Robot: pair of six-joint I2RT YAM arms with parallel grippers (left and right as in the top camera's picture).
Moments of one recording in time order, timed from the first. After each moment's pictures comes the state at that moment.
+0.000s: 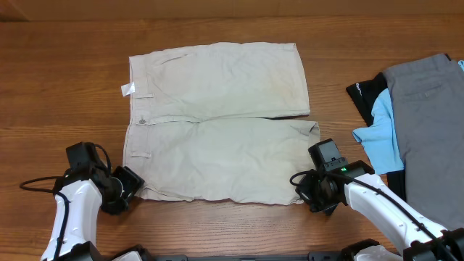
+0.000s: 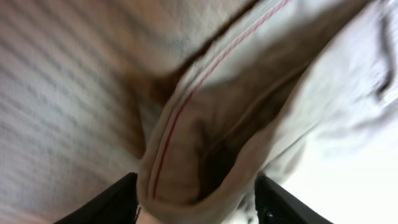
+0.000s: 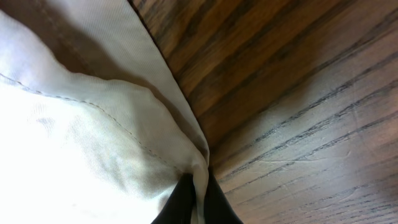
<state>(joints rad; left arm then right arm) 0.41 1.31 0.61 -0.76 0.20 -0.53 0.34 1.34 0.56 -0.72 -0.20 1.07</state>
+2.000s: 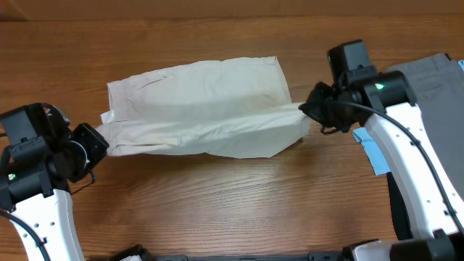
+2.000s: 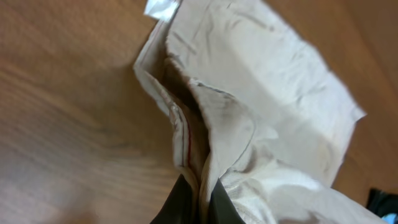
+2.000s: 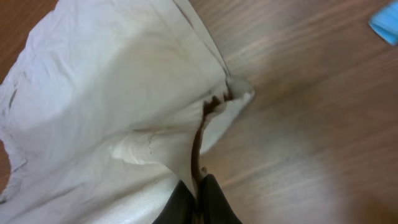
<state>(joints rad) 0.41 1.13 1.21 -1.14 0.27 -0.46 0.25 1.55 1.53 -1.20 -0.09 0.75</state>
